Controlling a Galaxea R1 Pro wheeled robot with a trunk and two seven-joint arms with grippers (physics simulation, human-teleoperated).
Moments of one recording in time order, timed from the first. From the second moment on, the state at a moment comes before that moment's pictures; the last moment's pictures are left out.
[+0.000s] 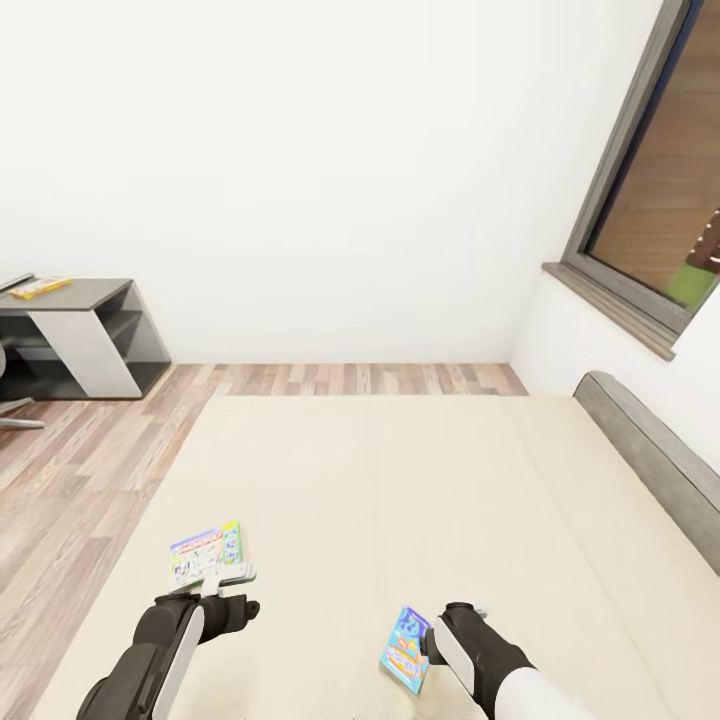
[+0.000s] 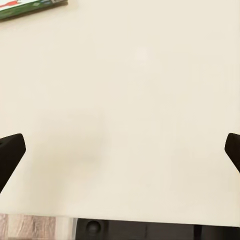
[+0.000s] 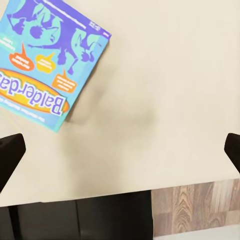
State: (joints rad) left arm -0.29 -0.01 0.08 -1.18 0.08 0.86 0.01; right arm -0.59 0.14 0.14 -0.35 -0.23 0.54 -0.35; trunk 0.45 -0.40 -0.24
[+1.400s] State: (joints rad) left arm -0.29 -0.01 0.08 -1.20 0.08 0.86 0.01; right arm -0.59 0.14 0.14 -0.56 -0.24 0.50 -0.35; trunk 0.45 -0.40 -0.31
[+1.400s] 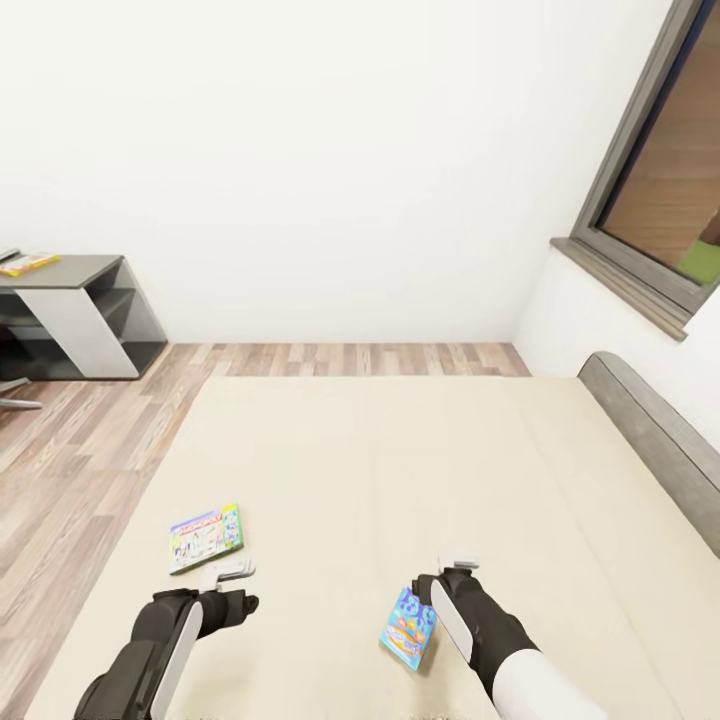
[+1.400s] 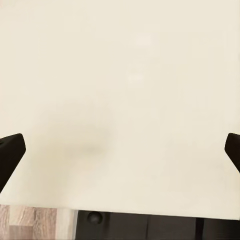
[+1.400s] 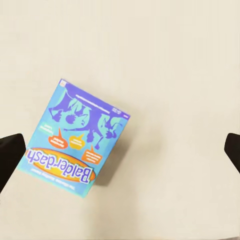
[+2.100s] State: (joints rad) left arm -0.30 -0.01 0.08 -1.23 0.08 0.87 0.02; right arm -0.59 0.14 0.14 -0.57 -0.24 0.50 -0.35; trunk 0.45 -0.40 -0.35
